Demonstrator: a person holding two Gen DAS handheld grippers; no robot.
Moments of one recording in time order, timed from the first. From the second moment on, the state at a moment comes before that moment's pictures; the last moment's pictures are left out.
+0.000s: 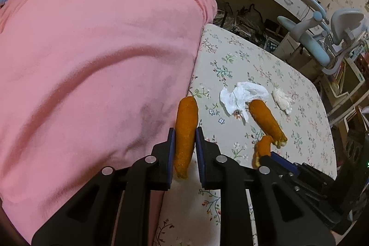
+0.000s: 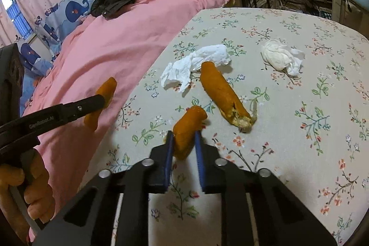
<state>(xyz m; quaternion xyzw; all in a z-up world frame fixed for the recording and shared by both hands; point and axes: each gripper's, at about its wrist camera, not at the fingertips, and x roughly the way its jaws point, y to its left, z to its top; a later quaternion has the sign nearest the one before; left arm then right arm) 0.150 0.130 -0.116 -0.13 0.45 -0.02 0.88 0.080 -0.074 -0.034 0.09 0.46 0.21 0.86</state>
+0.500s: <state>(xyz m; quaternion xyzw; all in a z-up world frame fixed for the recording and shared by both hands) 0.110 0.100 -0.096 -0.10 0.43 -0.04 0.89 0.046 -0.118 -0.020 0.15 0.45 0.22 0.85</state>
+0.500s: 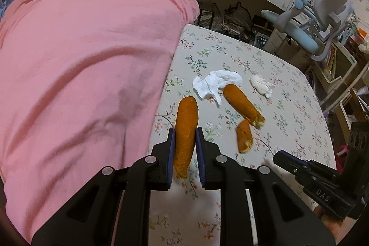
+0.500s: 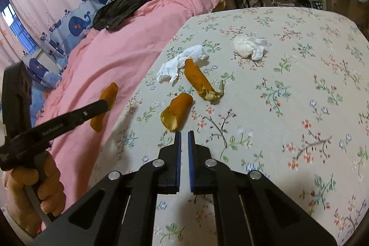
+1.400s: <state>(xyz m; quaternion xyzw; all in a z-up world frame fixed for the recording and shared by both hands) 0.085 0.101 -0.078 -0.10 0.41 -0.06 0.90 0.060 -0.088 -0.025 0.07 0.44 0.23 0.86</state>
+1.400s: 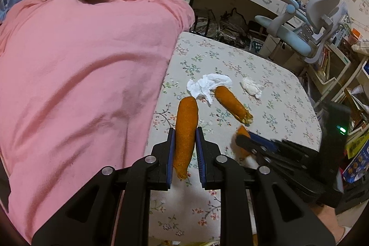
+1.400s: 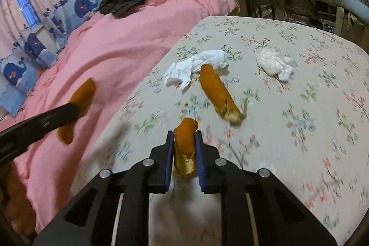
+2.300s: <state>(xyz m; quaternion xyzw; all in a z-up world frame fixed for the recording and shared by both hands) -0.074 0.058 -0.061 -0.12 0.41 -0.13 0.89 -0.168 -0.121 -0.034 0.07 0.54 0.26 0.80</state>
